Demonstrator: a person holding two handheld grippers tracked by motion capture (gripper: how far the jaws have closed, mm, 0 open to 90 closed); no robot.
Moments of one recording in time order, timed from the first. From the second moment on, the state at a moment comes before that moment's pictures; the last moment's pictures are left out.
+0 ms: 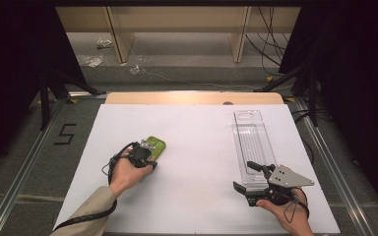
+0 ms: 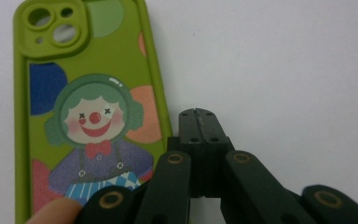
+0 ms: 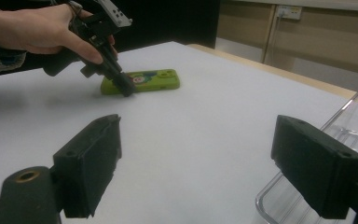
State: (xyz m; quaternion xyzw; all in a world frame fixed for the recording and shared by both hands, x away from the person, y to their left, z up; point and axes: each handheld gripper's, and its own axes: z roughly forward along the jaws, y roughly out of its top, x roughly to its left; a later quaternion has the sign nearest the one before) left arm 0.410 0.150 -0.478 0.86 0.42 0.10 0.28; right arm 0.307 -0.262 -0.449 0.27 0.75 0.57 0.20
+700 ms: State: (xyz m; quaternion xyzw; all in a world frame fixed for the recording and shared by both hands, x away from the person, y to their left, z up) left arm 0.405 0.161 -0.472 0.86 0.41 0.11 0.28; right arm 0.307 -0.262 -0.448 0.27 0.76 0.57 0.20
